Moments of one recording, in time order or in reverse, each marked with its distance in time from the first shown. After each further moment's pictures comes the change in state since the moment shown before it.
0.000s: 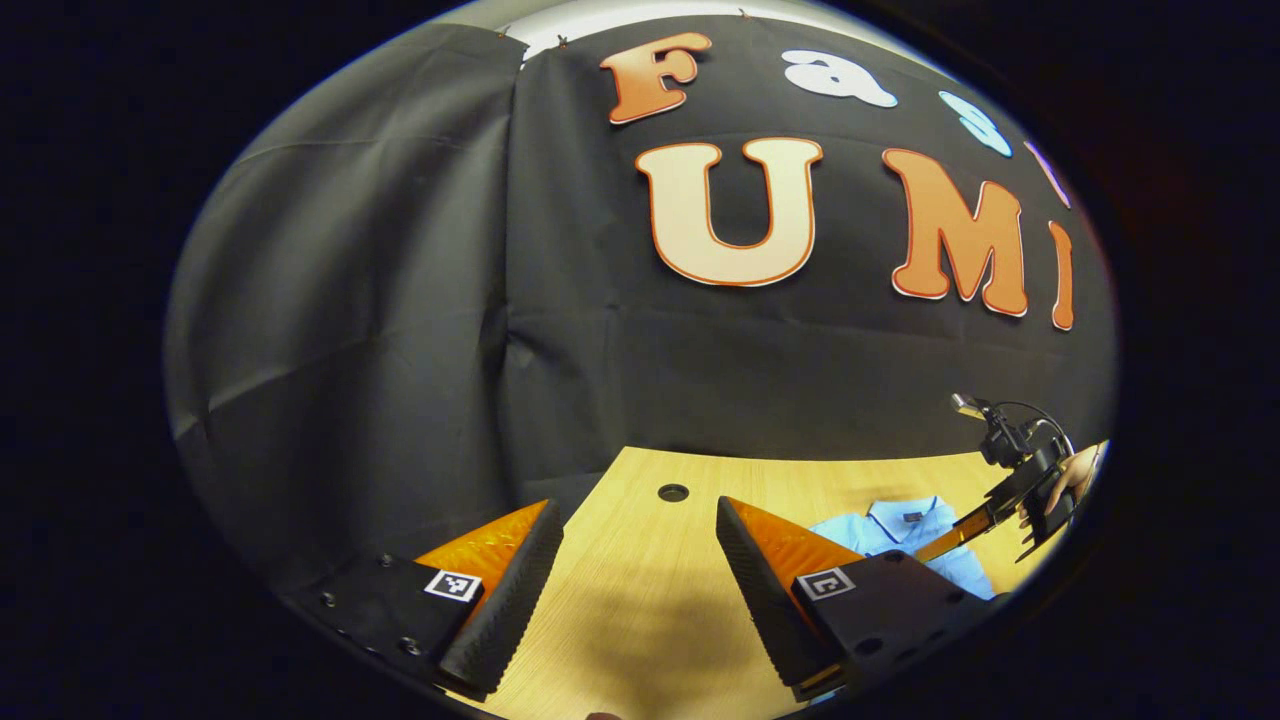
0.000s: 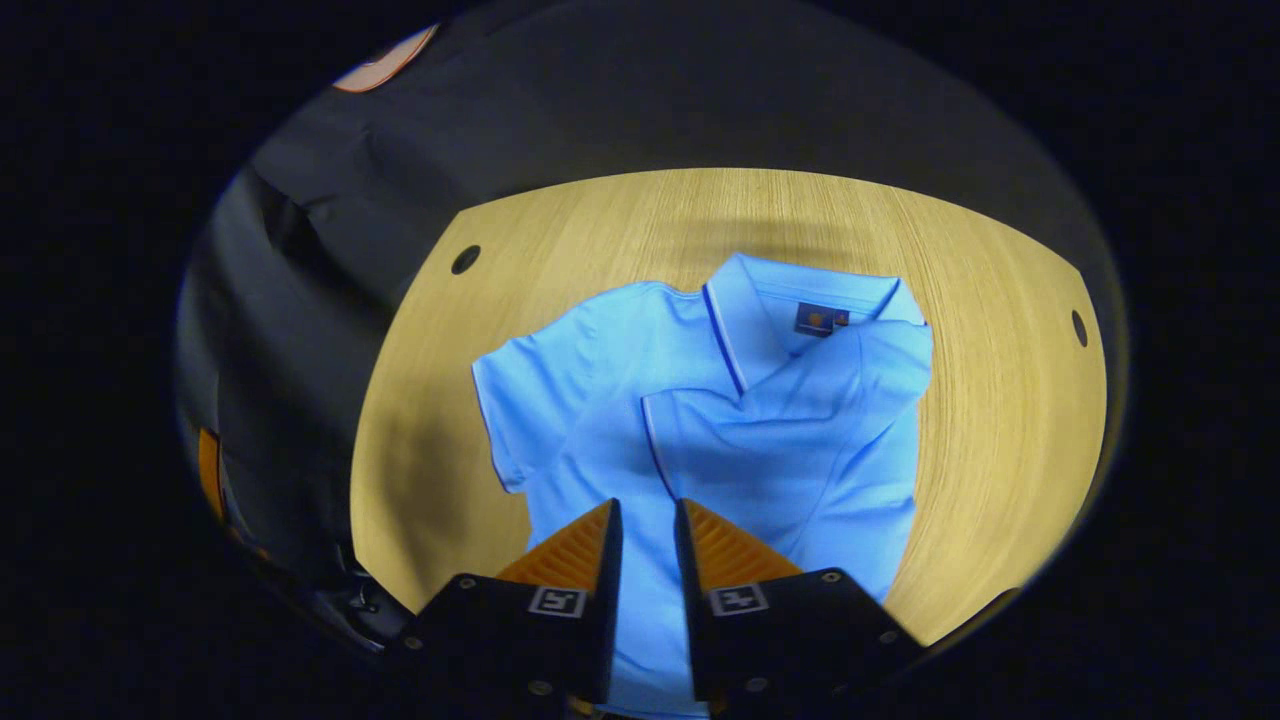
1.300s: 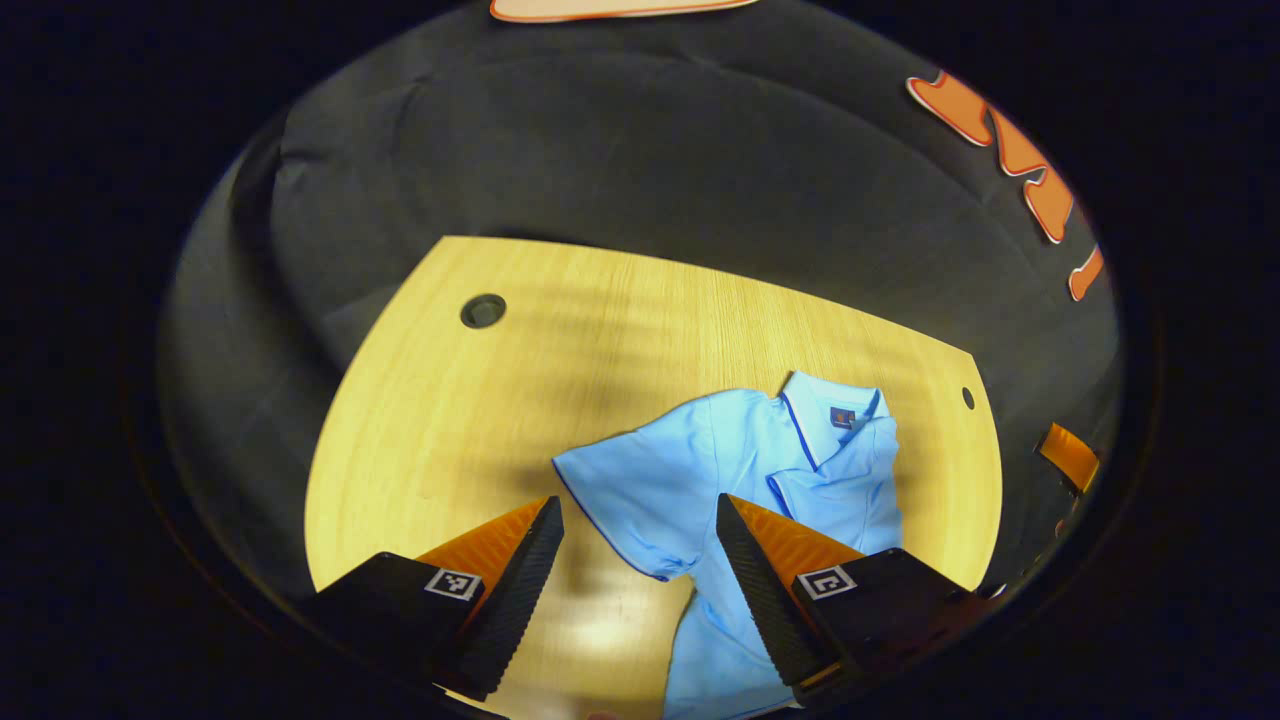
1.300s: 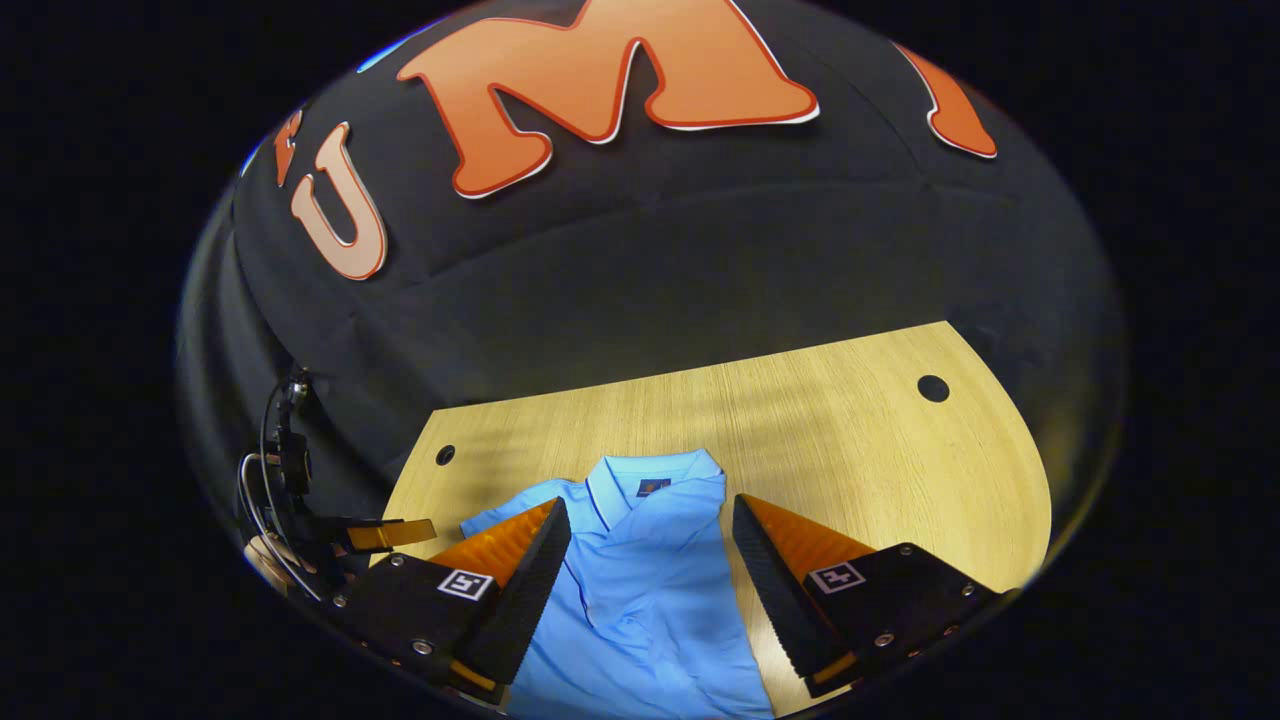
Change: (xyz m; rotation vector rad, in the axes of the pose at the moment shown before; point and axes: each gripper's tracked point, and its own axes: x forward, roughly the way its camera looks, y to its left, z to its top) left arm 0.133 -0.183 -0.138 -0.066 0.823 -0.263; right arm -0.167 -0.123 0.063 0.170 -0.550 -0.150
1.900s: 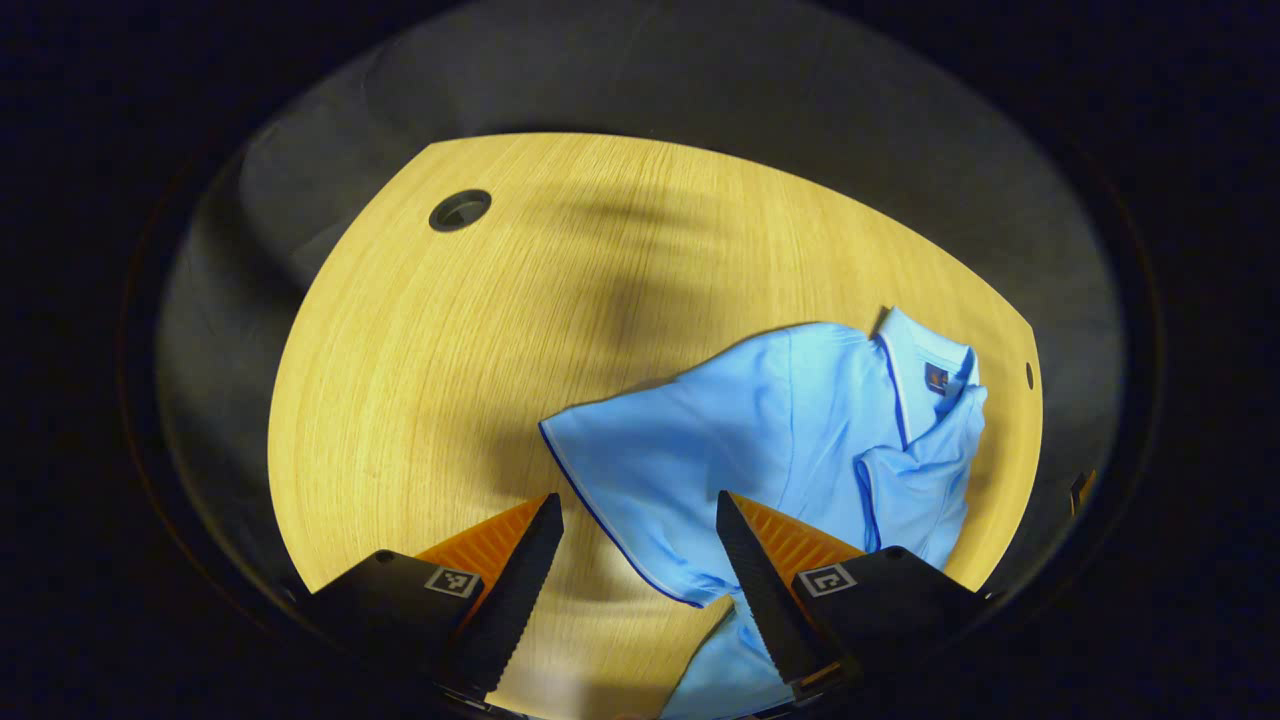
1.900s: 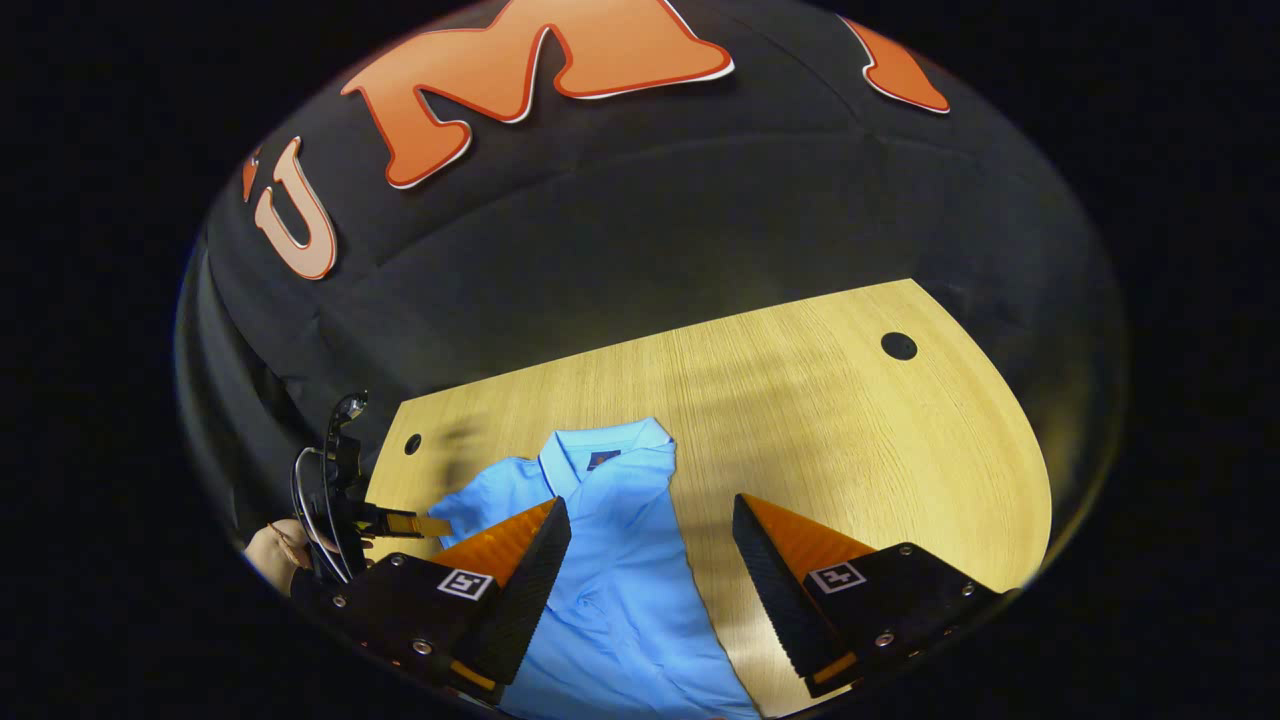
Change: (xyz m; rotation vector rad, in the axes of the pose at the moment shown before) left arm 0.079 0.027 -0.037 -0.046 0.232 0.101; right arm 0.006 -0.049 -0.031 0.060 0.071 -0.061
